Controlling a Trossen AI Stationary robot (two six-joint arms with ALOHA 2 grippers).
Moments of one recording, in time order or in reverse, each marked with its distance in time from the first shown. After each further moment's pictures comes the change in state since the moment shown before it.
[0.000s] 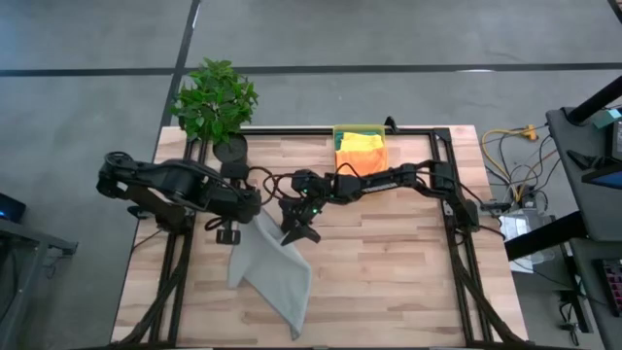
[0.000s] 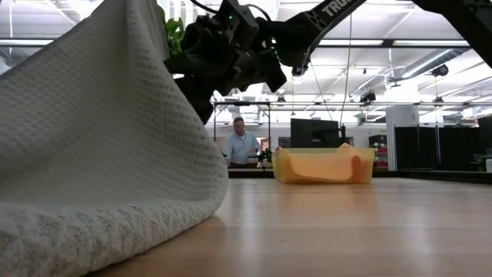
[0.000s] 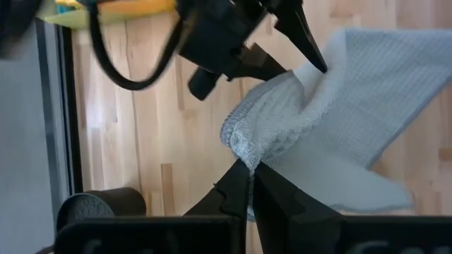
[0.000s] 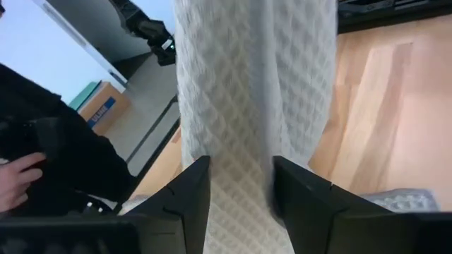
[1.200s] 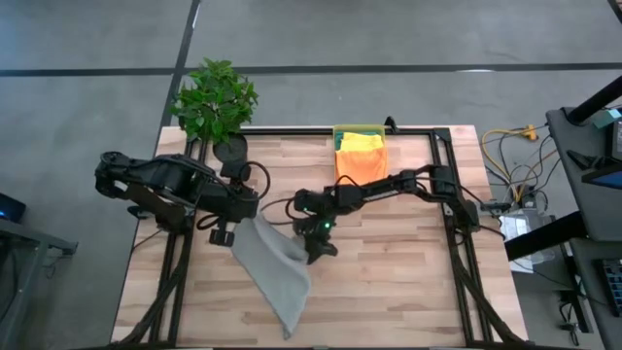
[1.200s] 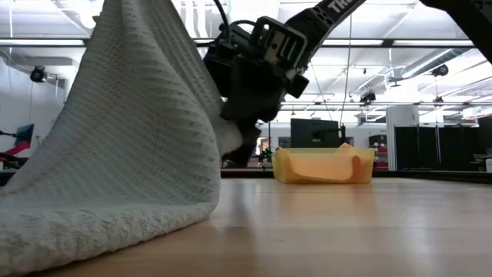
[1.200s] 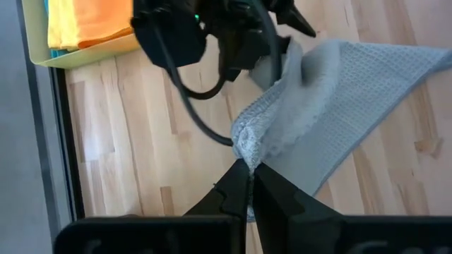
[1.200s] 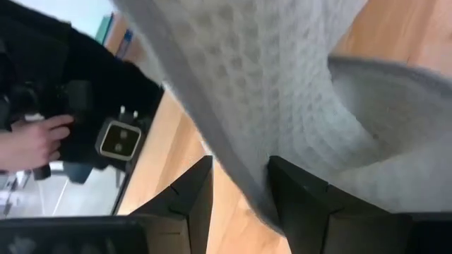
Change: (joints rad) left arm -0.008 0.000 0.081 0.000 0.047 0.113; right arm 0.060 0.000 -0.046 -0.407 -0.068 -0.098
